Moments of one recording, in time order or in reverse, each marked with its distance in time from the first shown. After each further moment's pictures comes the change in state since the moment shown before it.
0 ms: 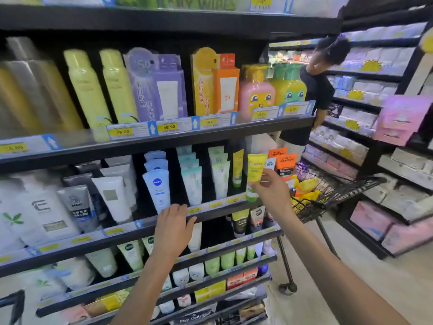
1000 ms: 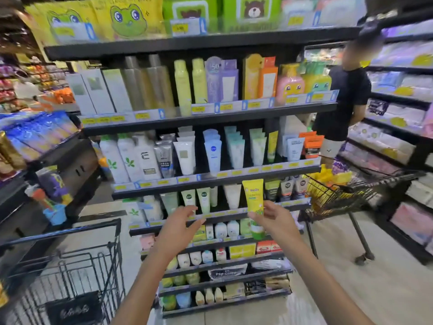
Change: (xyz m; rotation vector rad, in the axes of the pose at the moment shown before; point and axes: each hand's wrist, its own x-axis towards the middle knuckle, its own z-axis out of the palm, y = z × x) left_hand -0.233 -0.027 -0.157 -0.407 -0.122 -0.233; right_hand -0.279 -0.074 0.003 0.293 -0.425 0.114
